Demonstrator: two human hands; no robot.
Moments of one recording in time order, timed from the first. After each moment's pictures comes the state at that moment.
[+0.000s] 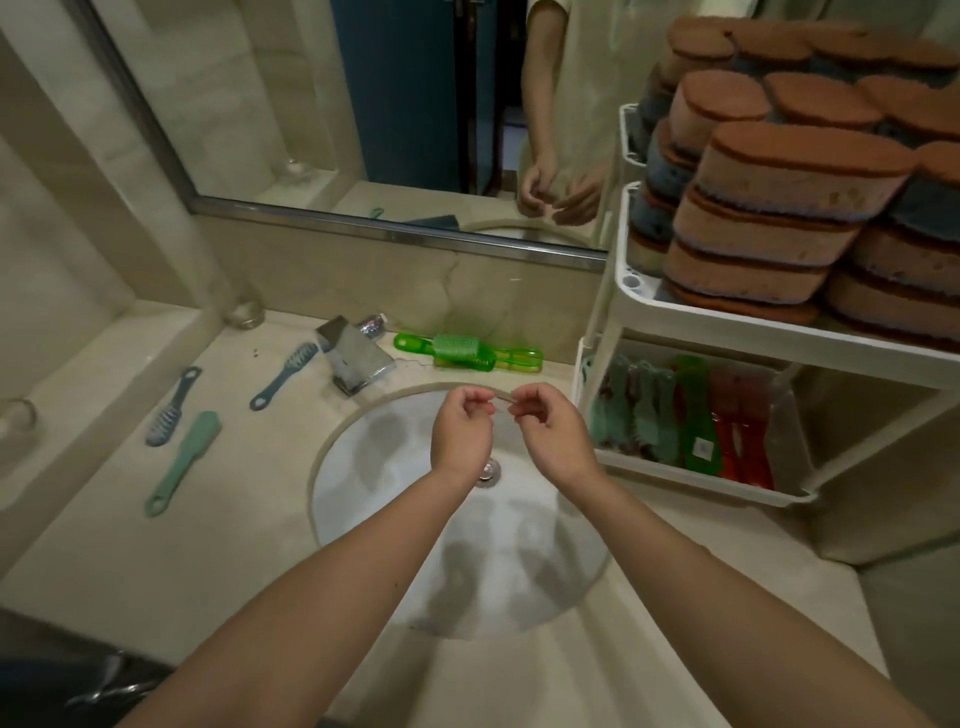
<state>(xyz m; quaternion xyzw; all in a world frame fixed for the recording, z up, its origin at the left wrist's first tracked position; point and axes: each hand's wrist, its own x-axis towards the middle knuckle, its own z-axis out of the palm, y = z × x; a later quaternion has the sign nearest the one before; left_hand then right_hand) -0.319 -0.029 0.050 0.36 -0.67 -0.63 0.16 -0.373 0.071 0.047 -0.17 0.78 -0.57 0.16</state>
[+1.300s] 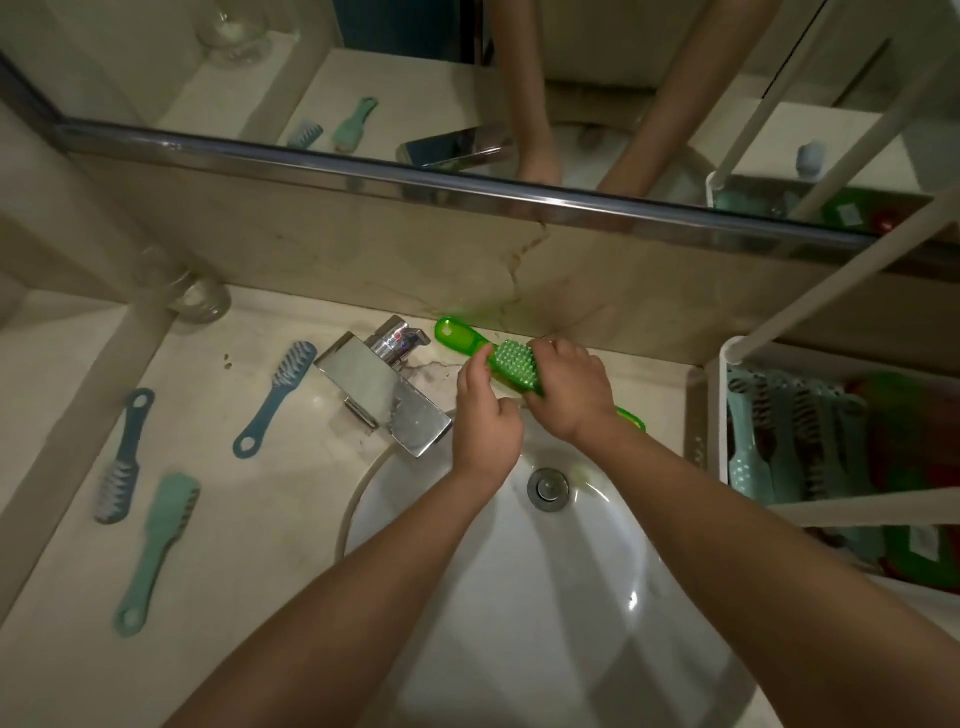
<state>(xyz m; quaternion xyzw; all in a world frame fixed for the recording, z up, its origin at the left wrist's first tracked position) -0.412 -0.171 -0.056 0.31 -0.76 -0.57 0.12 -0.506 -0.095 -0.046 -0.31 0.94 -0.08 0.13</state>
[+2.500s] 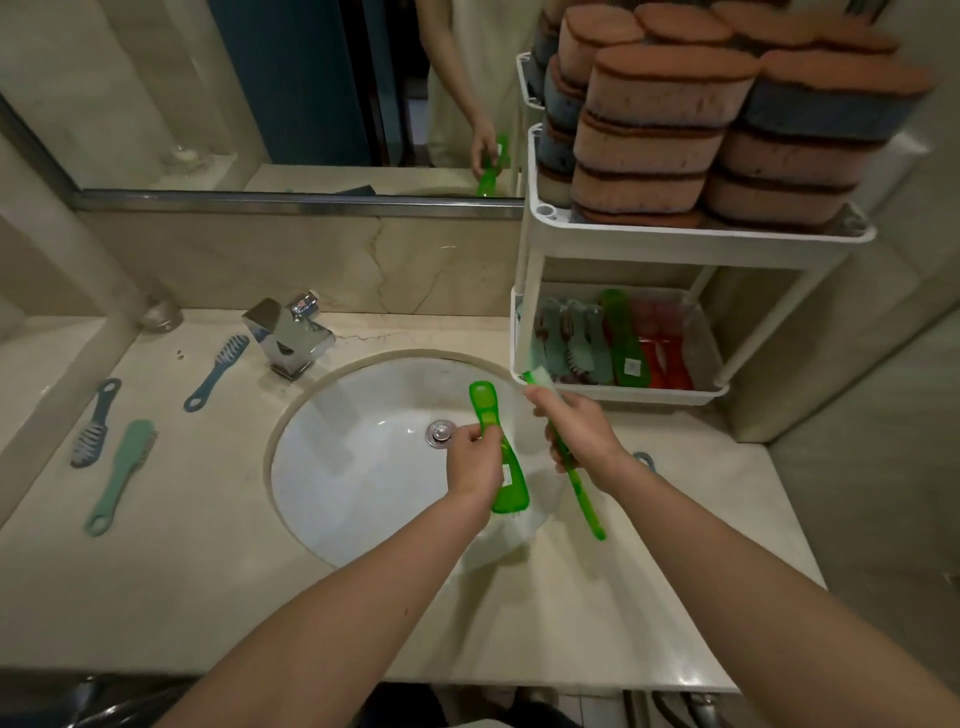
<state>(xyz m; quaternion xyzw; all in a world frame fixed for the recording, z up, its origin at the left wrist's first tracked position) -0.273 0.051 0.020 0.40 -0.63 -0.67 0.03 -0.335 0.161 0.047 0.04 0.78 -0.57 0.25</state>
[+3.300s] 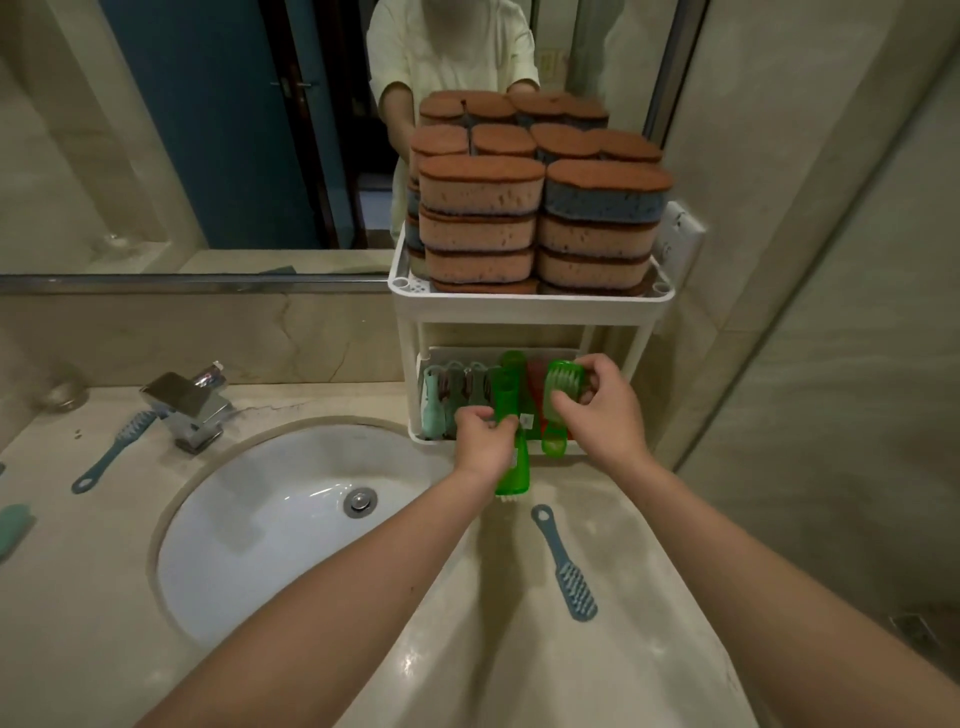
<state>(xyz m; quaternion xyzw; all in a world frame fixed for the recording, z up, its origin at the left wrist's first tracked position) -0.359 0.164 0.078 0.27 -0.68 -0.68 0.04 -0.391 0.295 0.109 -0.07 0.86 -0.49 -0.08</state>
